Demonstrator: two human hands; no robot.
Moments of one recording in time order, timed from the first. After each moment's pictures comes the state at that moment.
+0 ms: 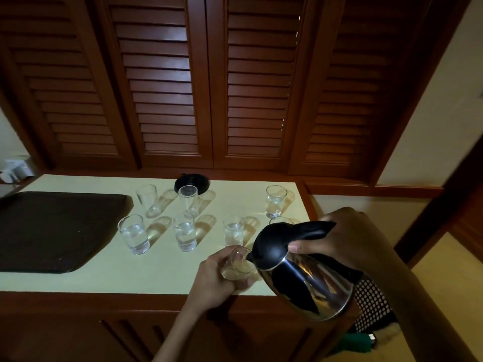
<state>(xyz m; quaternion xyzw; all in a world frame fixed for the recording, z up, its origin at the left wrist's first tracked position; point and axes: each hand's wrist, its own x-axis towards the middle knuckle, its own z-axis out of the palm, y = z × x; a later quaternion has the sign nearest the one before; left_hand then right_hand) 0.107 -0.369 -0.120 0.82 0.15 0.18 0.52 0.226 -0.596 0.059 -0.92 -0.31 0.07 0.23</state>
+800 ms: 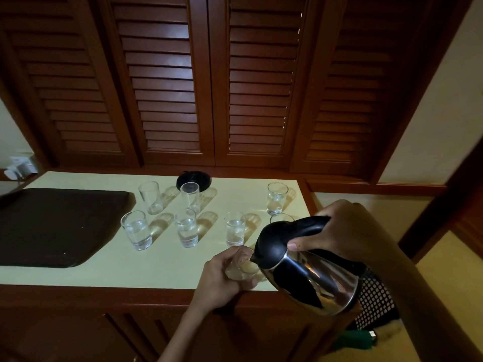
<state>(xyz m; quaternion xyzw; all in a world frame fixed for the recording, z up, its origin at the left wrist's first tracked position) 0.106 -0.381 -0.126 0.80 0.16 0.17 0.55 0.221 -0.587 0.068 -0.92 -0.33 0.09 0.20</state>
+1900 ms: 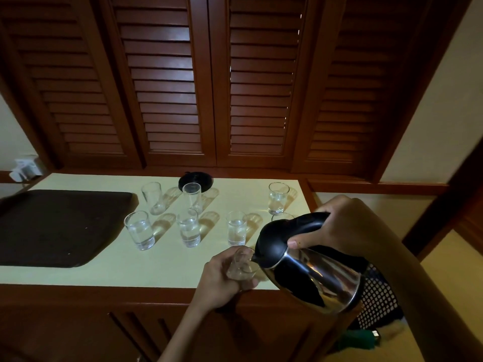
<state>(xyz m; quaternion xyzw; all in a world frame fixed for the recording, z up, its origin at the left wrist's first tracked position) 0.099 -0.380 -0.123 0.79 0.17 0.16 0.57 0.228 -0.591 0.066 -0.89 -0.41 0.04 0.21</state>
